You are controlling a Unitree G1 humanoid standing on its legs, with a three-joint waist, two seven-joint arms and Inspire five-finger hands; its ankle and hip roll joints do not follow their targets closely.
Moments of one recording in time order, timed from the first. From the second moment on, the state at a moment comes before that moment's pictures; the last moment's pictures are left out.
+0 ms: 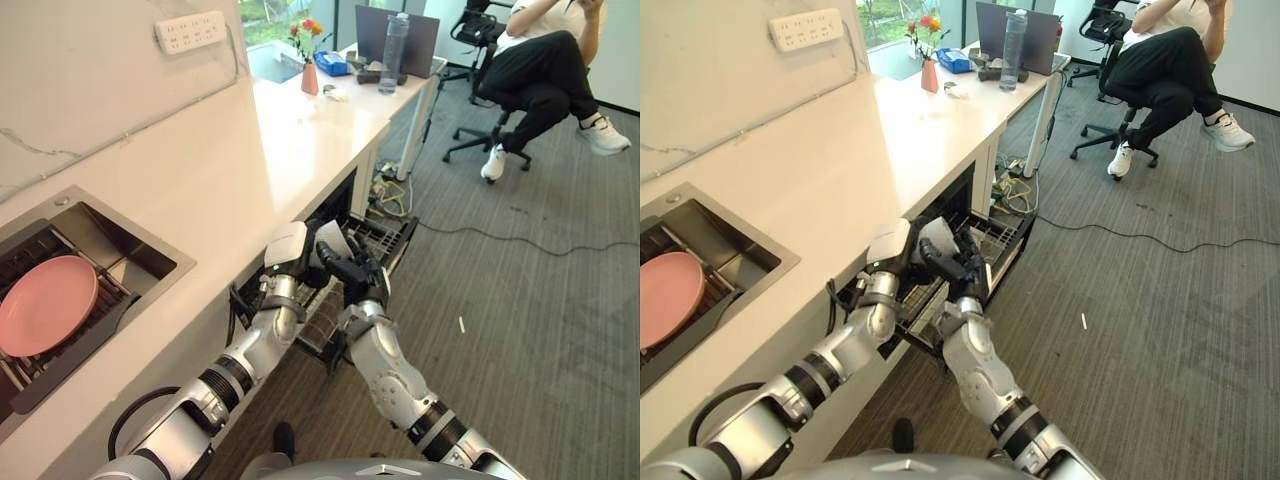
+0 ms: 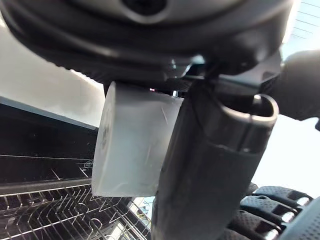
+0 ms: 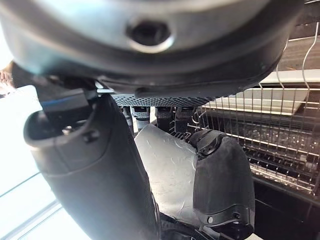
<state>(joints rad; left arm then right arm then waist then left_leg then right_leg) -0.42 0.32 -0.66 0.43 0.44 0.17 0.56 -0.21 0.00 0.62 0.23 0.87 -0.26 -0.59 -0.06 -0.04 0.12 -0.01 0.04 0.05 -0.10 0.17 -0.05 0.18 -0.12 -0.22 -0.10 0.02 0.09</state>
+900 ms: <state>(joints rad) -0.43 0.34 -0.66 0.43 0.44 0.20 0.55 -0.22 -0.01 0.61 0.27 0.95 -0.29 -0.61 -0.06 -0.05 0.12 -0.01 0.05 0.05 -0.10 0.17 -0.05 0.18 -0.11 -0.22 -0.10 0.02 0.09</state>
